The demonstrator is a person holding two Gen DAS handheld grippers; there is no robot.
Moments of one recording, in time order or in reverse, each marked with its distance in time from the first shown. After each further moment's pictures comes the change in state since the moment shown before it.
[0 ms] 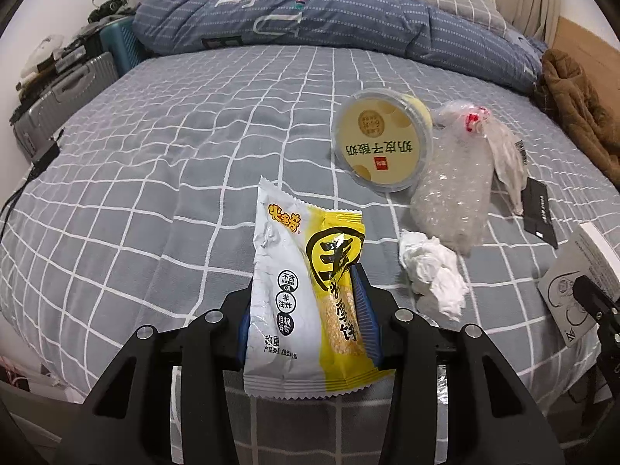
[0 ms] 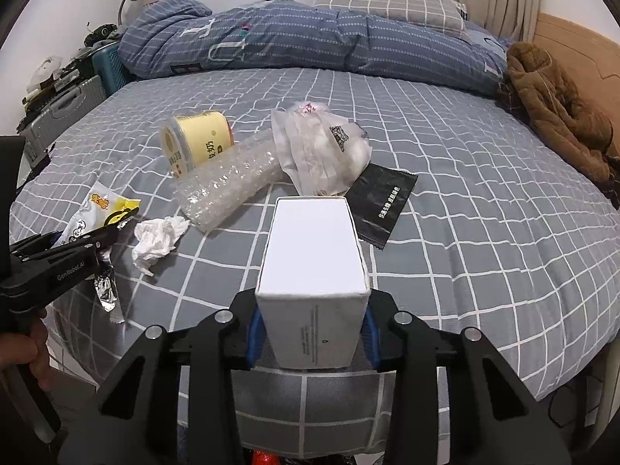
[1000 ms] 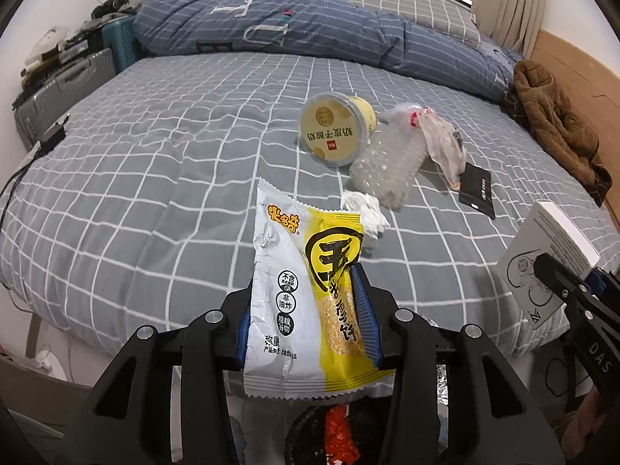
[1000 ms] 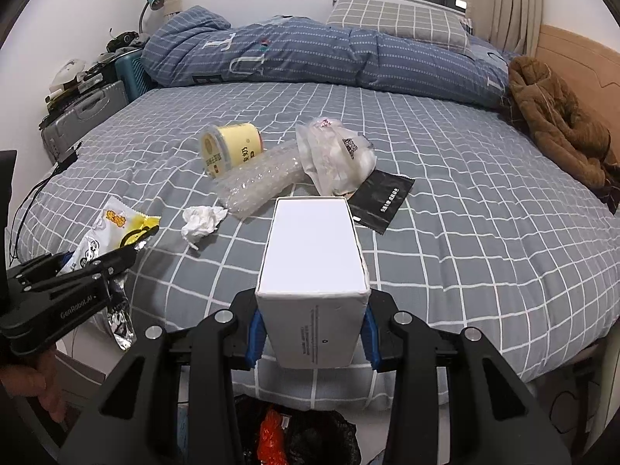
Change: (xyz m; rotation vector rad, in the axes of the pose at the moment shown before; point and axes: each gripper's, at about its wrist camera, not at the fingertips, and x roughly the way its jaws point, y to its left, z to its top) left arm -0.070 -0.016 -0.049 -0.027 -0.026 -0.087; right arm -0.059 0.004 -0.022 -0.022 -0.046 0.042
